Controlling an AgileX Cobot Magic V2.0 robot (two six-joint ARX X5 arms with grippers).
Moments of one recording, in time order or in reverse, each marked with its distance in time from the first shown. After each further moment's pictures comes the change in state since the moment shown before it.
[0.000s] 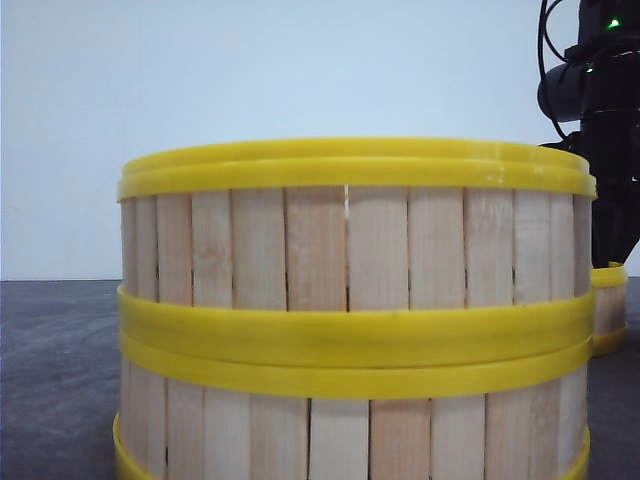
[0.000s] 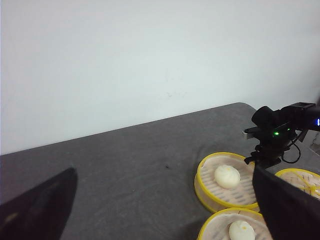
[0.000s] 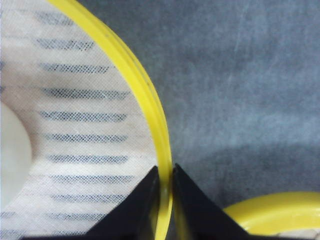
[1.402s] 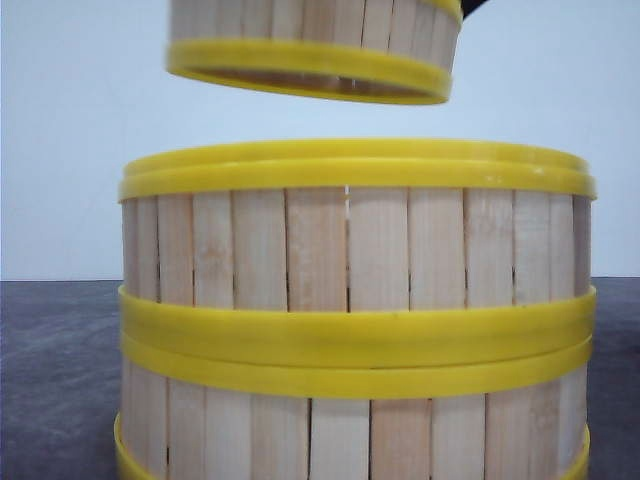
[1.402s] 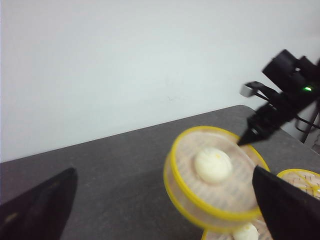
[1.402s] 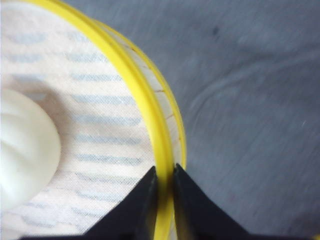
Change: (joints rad) left arm 0.000 -0.027 0.000 0.000 0.000 0.026; right arm 0.344 -0.203 0.458 -0.357 -0.275 -0.062
